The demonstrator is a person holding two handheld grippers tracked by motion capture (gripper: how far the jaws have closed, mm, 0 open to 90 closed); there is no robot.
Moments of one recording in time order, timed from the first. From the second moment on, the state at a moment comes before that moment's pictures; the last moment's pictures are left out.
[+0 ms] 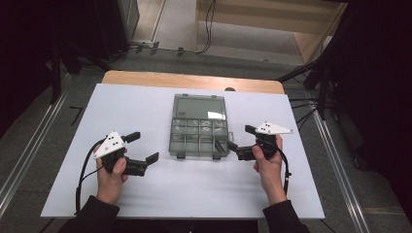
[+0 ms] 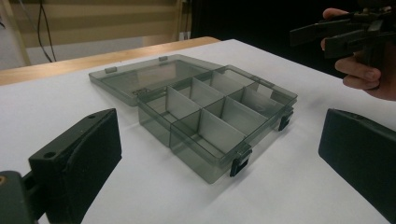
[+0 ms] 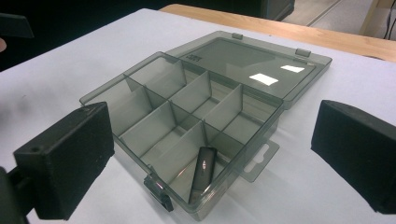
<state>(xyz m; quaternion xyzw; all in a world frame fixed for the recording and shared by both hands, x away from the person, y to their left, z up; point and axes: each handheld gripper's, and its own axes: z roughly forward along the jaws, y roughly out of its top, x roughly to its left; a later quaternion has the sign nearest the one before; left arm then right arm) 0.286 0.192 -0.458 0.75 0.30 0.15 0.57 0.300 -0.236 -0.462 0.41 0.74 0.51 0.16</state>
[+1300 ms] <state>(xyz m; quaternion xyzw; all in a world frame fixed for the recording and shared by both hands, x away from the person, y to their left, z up) 0.358 0.141 -0.463 0.76 0.29 0.12 0.57 0.336 -0.237 -0.475 0.46 0.72 0.51 0.12</state>
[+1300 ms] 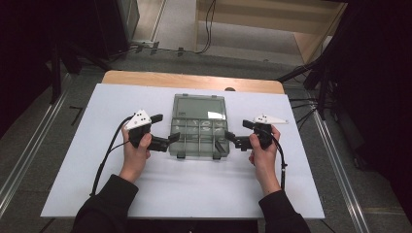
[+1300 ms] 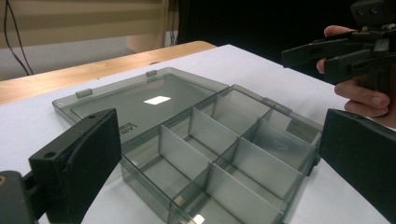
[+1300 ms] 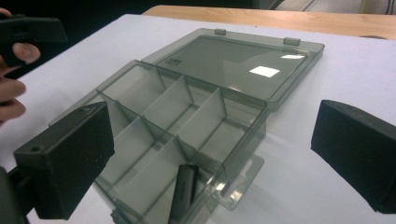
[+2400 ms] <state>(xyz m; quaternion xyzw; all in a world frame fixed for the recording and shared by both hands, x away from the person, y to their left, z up) 0.404 0.134 -0.474 0.75 0.33 0.10 0.57 0.387 -0.224 -0.477 0.47 0.71 0.51 0.11</state>
